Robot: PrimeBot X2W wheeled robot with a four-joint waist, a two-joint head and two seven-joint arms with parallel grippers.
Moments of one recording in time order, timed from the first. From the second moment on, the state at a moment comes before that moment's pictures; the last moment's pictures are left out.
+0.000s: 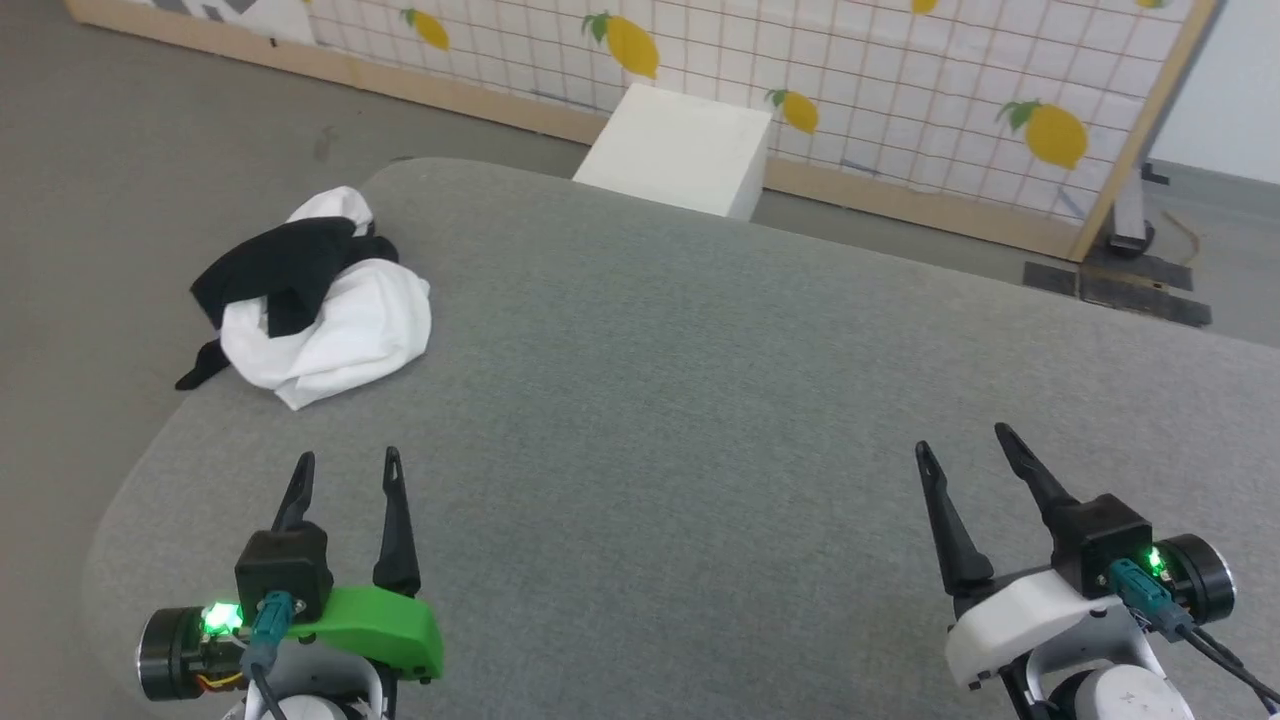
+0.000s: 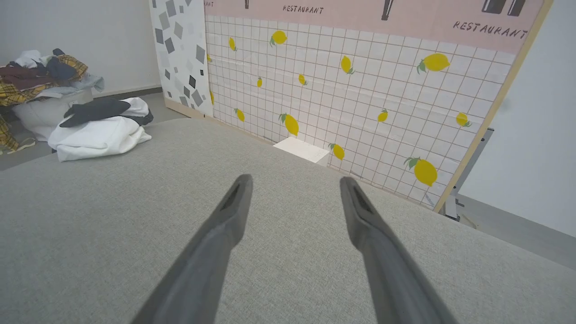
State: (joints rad) left arm 0.00 0.09 -0.04 0.02 -0.05 0.09 -0.12; right arm -0.02 -0.05 0.04 0.06 -0.03 0.13 -0.09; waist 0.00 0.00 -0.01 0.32
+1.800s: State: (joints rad) left arm 0.03 0.13 -0.05 0.02 -0.10 0.17 -0.23; right arm -0.05 -0.05 0.07 0.13 -0.05 0.13 -0.19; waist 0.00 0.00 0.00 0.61
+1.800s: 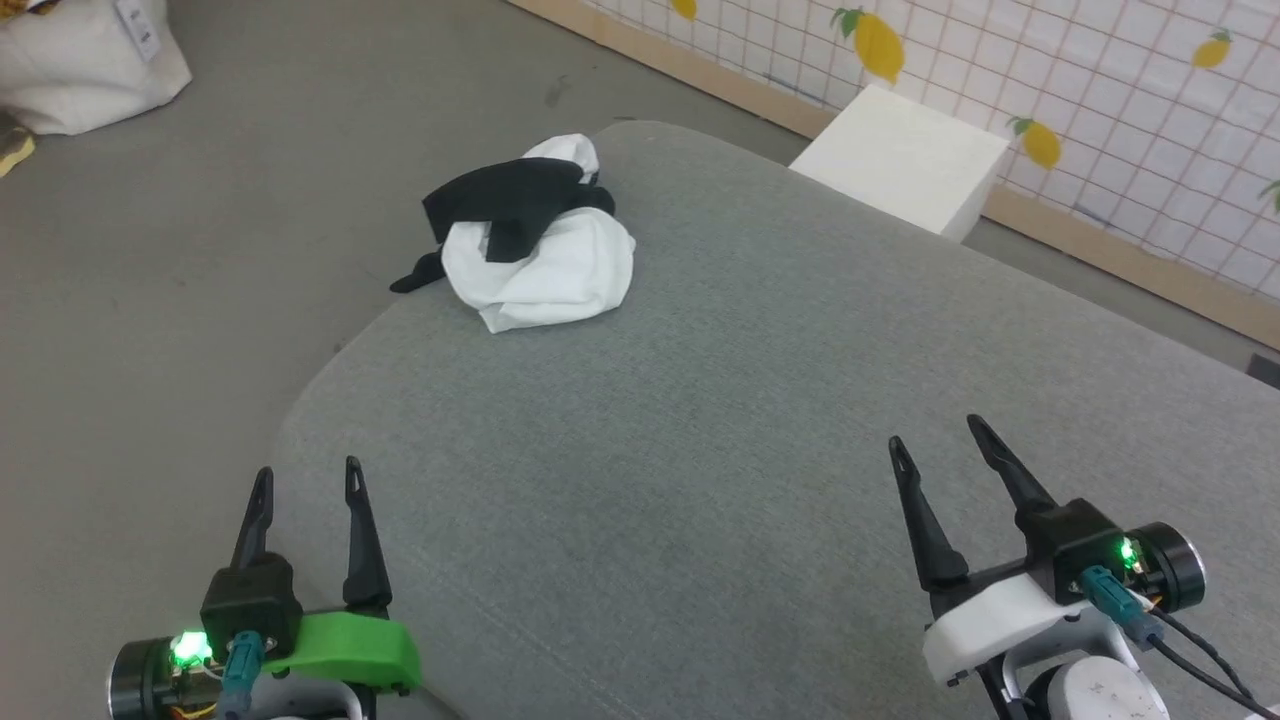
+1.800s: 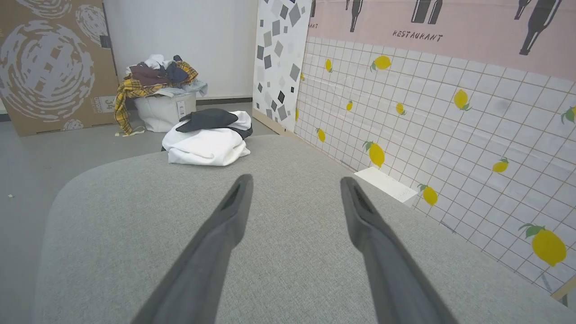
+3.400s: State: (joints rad) left arm -0.75 0.40 0.30 0.60 -0.71 0.08 0.42; right arm -0.28 -0.05 0.14 -0.07 -0.19 0.13 -0.15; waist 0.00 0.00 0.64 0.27
